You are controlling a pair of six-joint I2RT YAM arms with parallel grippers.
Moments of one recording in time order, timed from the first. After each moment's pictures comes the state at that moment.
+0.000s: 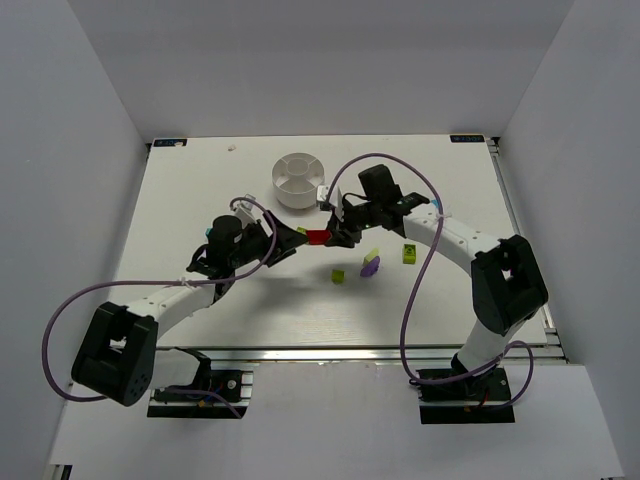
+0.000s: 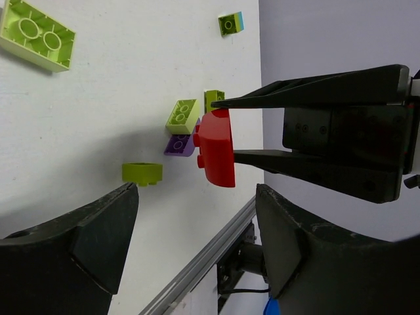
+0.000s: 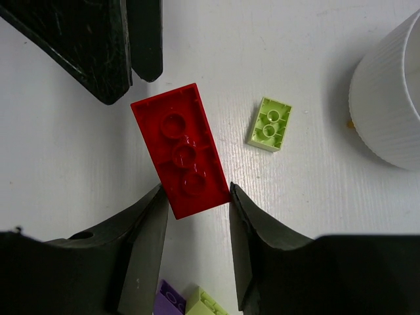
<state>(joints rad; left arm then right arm) -0.39 1.27 0.55 0.37 0.44 -1.01 0.59 1.71 1.26 -0.34 -0.73 -0.70</state>
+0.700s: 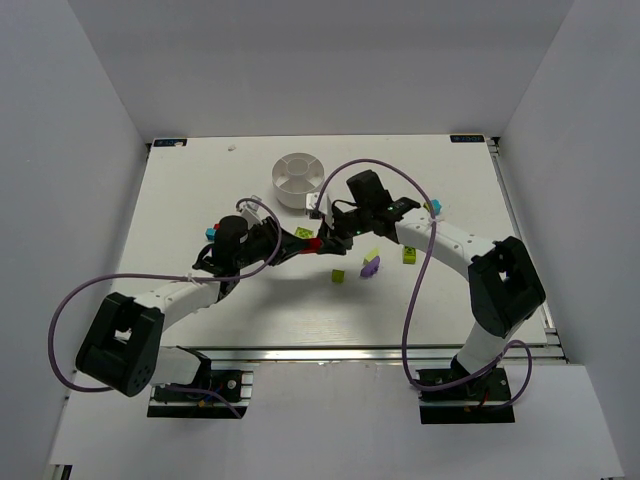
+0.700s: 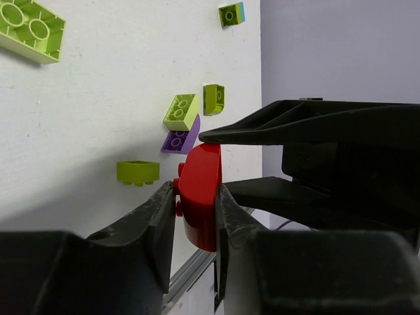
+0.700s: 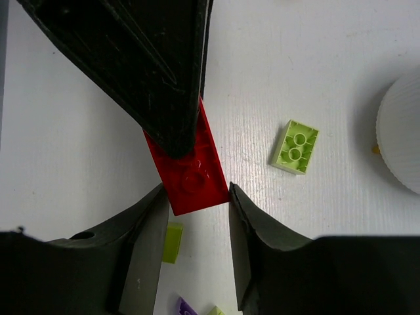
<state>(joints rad) -0.43 1.32 0.56 0.41 0.44 -1.04 0.67 1.71 1.26 -0.33 -0.72 -0.67</state>
